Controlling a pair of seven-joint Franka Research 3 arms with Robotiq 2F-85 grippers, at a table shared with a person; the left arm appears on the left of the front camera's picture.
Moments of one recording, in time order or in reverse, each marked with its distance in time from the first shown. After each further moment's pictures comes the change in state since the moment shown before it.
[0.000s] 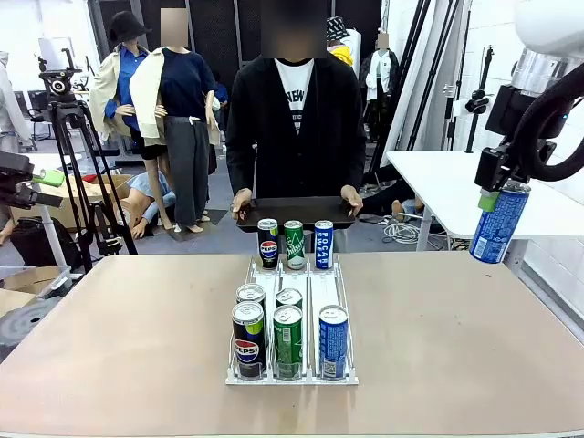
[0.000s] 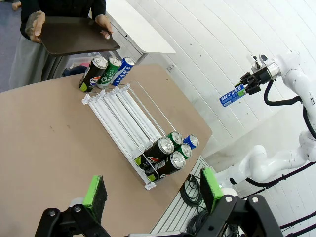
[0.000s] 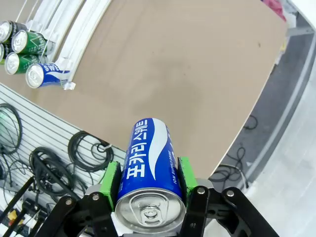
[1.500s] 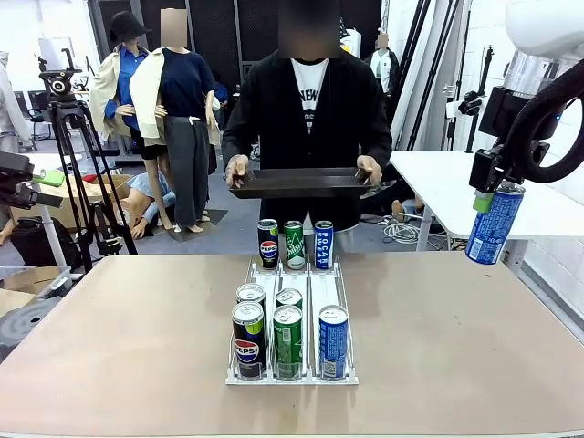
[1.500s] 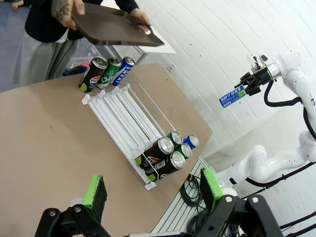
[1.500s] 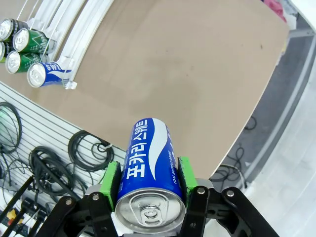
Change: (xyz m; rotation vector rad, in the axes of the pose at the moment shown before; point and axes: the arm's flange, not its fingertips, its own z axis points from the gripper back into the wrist) left arm 0.000 0.000 0.000 0.000 0.000 0.000; right arm 0.003 0.007 -0.002 -0.005 0.005 0.010
